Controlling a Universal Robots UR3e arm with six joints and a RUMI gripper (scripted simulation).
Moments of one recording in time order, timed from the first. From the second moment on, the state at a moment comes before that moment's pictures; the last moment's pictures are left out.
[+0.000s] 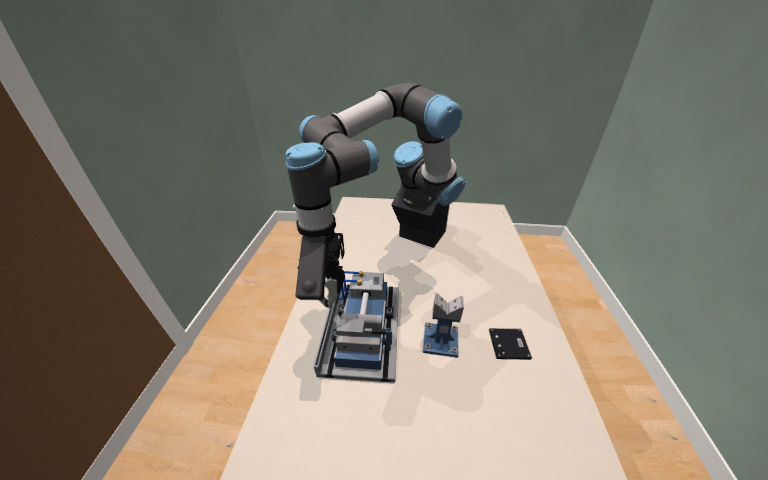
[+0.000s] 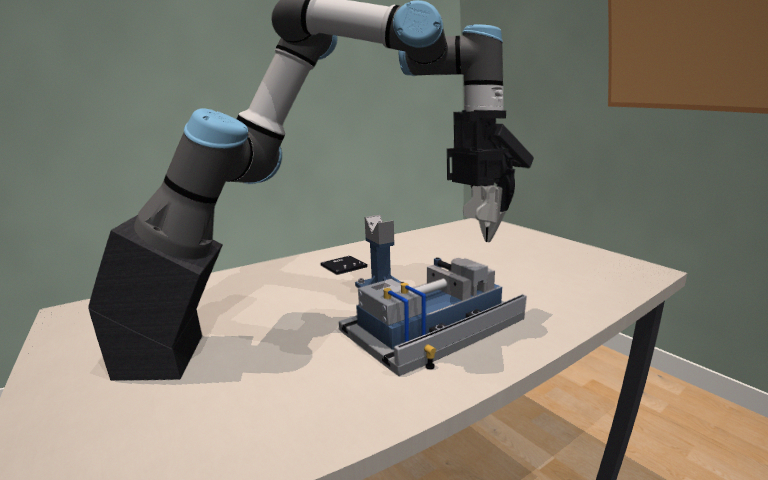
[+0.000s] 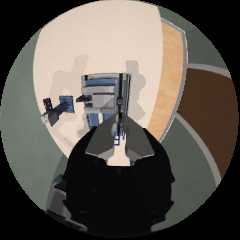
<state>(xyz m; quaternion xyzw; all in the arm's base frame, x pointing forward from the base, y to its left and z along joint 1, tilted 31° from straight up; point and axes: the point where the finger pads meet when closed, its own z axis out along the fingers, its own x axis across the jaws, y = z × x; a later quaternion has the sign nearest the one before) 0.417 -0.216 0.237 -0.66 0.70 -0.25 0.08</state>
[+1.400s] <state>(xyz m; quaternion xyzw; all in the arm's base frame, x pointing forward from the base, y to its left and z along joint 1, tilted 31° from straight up) 0.423 -0.220 0.225 -0.66 0.70 -0.25 0.08</state>
